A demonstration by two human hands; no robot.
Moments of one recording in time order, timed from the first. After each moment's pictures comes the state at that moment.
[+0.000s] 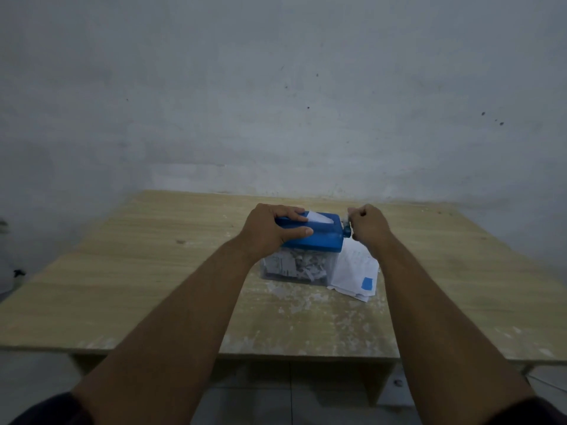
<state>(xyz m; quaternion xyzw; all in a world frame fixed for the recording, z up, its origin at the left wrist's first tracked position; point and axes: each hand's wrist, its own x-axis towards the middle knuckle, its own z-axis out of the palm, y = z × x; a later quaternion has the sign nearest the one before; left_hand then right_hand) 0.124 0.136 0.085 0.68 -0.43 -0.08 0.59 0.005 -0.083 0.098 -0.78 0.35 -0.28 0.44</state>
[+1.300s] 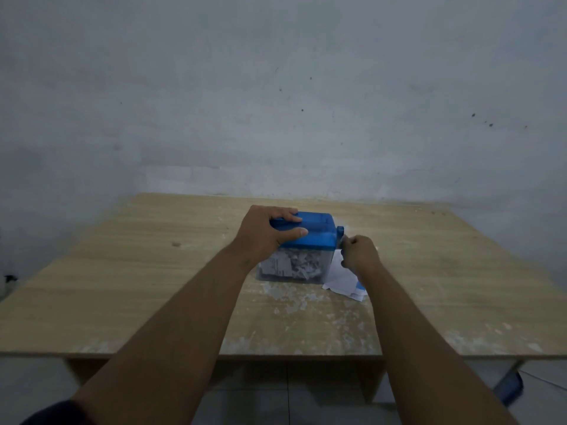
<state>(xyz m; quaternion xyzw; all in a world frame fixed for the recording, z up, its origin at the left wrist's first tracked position) 0.116 0.135 0.083 0.68 -0.43 -0.04 0.60 -0.010 -0.072 0.046 -0.76 0.39 -0.24 0.45</state>
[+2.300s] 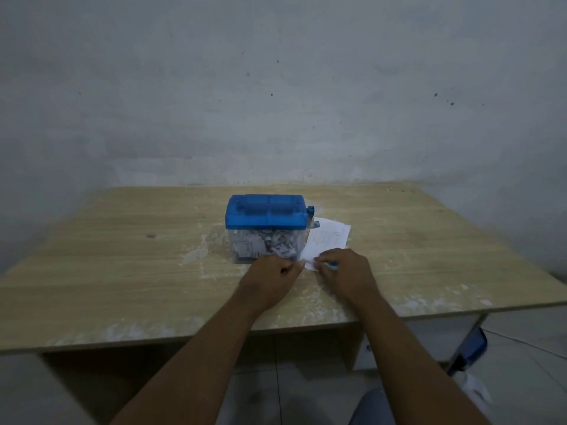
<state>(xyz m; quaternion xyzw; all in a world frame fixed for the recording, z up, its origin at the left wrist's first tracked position) 0.019 0.128 -0.001 0.81 -0.44 -0.02 0.38 -0.101 -0.051 -0.008 -0.92 0.24 -0.27 0.17</state>
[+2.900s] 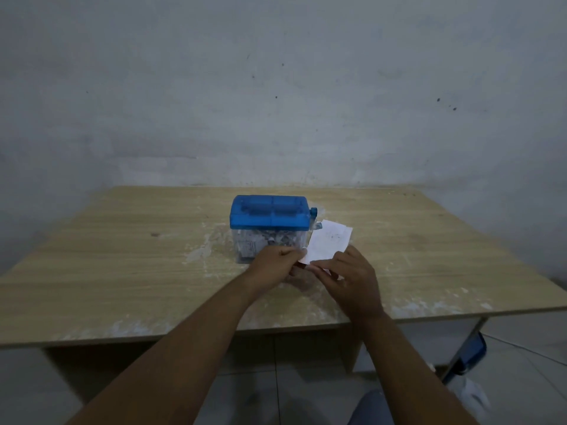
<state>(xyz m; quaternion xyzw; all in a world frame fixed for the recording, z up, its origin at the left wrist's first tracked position) 0.015 0.124 0.035 0.74 -0.30 -0.25 0.54 -0.123 -0.023 -0.002 -0.86 0.02 -0.50 0.09</state>
